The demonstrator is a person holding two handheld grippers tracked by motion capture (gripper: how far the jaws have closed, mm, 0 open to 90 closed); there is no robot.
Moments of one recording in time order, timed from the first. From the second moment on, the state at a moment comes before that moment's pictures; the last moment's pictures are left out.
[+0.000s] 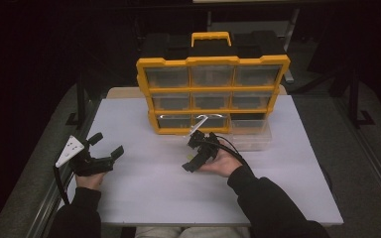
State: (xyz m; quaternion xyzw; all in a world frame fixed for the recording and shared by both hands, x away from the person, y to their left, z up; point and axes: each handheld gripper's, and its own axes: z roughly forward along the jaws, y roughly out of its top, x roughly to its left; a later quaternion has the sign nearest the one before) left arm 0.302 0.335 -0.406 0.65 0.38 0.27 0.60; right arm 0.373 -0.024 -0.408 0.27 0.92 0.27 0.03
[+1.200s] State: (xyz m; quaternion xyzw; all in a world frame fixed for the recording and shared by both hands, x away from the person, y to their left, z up) left arm 0.304 0.335 -0.407 0.66 0.38 0.27 0.59; right arm 0.377 -0.017 -0.421 0.31 0.93 0.20 0.02
